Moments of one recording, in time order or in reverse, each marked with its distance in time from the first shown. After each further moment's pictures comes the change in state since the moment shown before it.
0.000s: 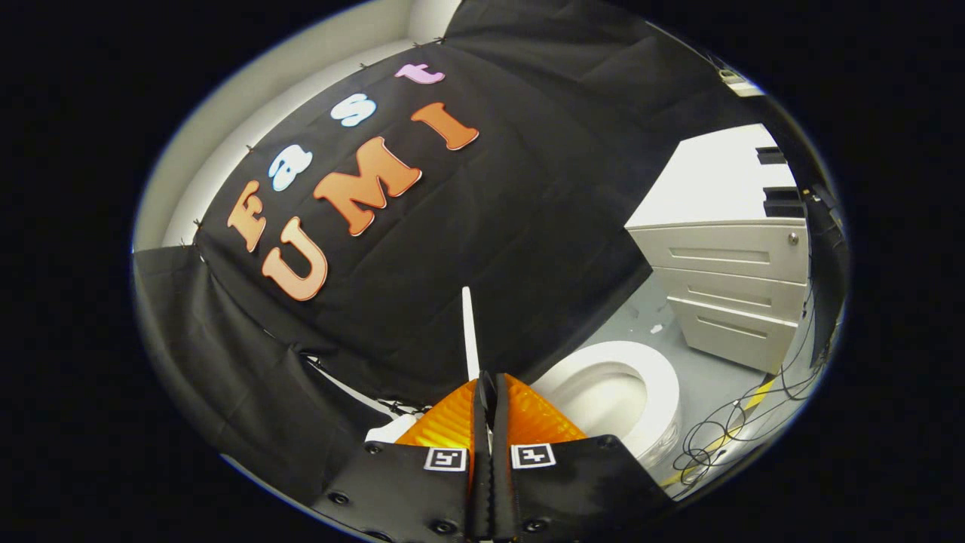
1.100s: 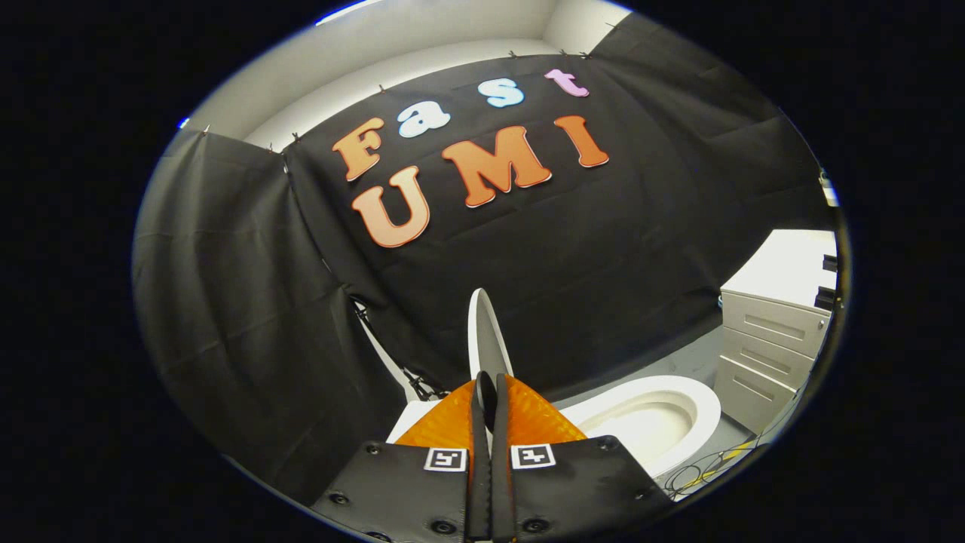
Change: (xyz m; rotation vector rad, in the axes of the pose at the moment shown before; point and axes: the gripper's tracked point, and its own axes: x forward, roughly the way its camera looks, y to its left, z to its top) arm -0.051 0.223 -0.091 -0.363 -0.020 0.178
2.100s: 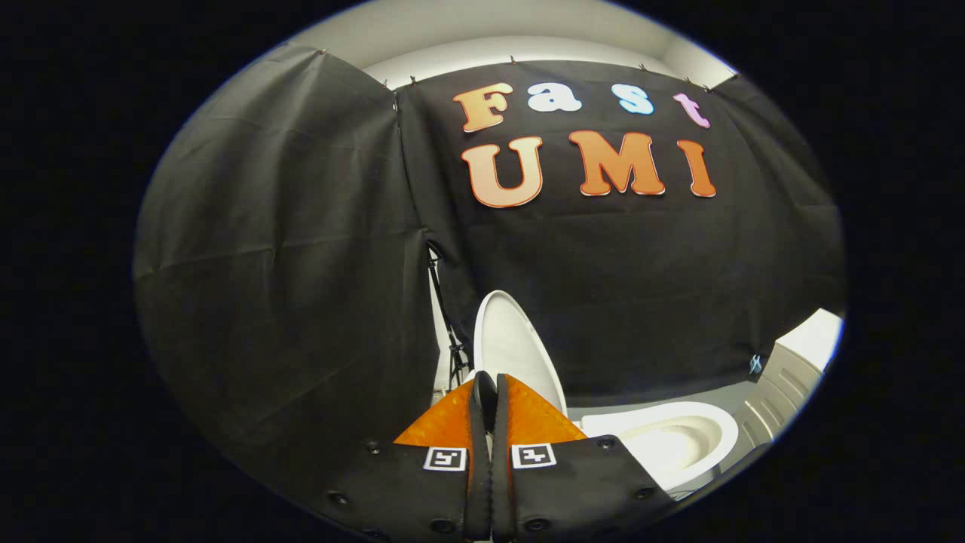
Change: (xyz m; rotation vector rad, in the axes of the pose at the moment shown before) arm 0.006 0.181 -0.091 -0.325 0.057 0.182
